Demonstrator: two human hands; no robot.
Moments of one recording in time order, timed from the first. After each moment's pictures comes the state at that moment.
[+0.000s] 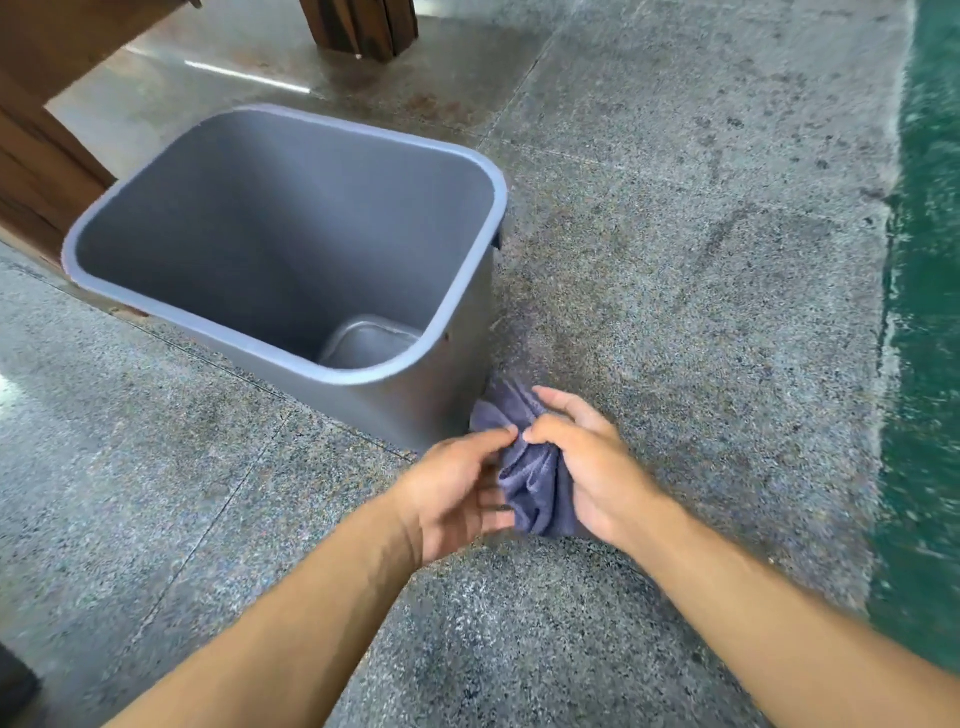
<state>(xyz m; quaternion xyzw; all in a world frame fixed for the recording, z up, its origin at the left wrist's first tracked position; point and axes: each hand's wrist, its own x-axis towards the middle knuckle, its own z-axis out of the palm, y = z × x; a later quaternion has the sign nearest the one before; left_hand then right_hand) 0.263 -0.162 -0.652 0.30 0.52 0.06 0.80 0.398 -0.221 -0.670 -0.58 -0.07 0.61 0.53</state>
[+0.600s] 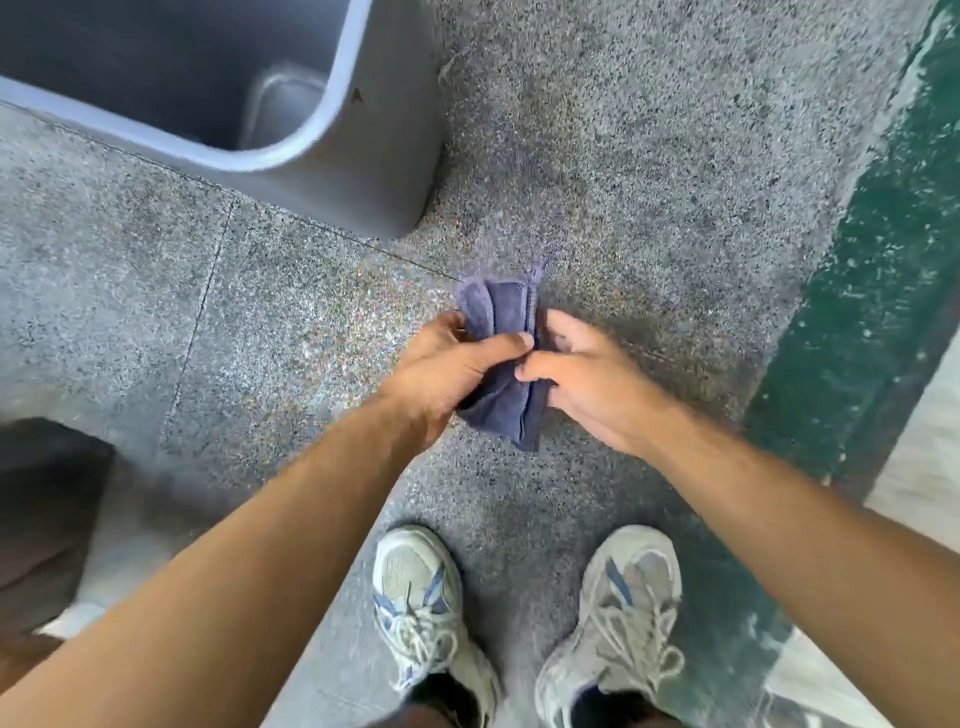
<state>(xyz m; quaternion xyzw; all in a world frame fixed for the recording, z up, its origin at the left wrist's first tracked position) 0.251 -0.249 -0.631 0.32 0.60 0.02 0.73 0.377 -0.334 -0.651 -0.61 -0.04 0.68 0.40</state>
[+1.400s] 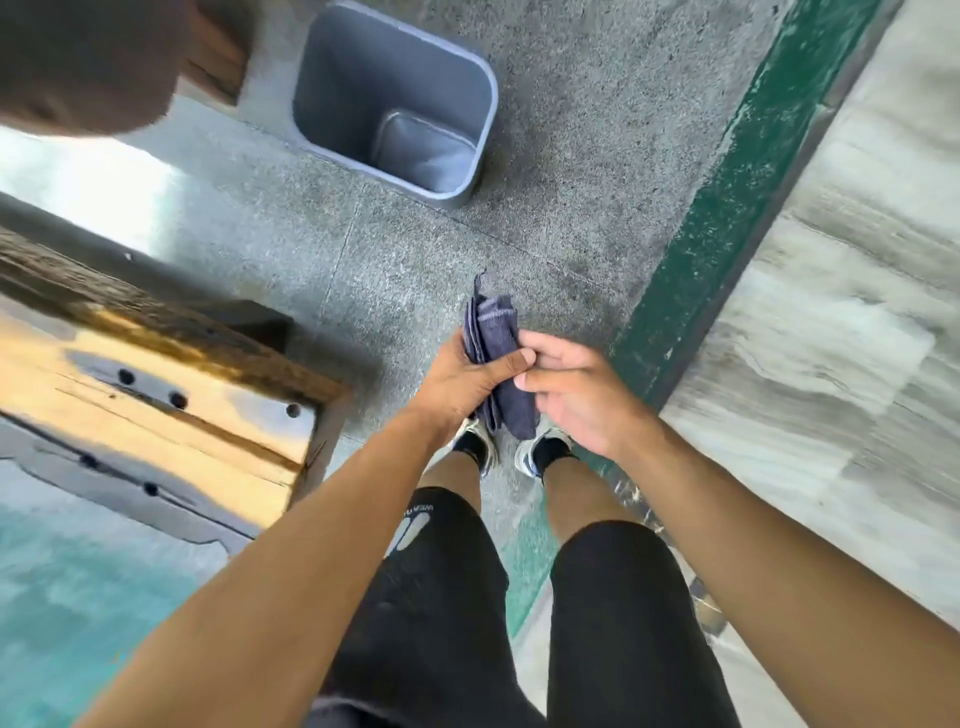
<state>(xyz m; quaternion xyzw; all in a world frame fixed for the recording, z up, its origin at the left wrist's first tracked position) 0.178 -0.331 -0.245 0.26 0.59 0.03 0.76 0.319 -0.406 -0.224 -0.55 0.11 0.72 0.40</state>
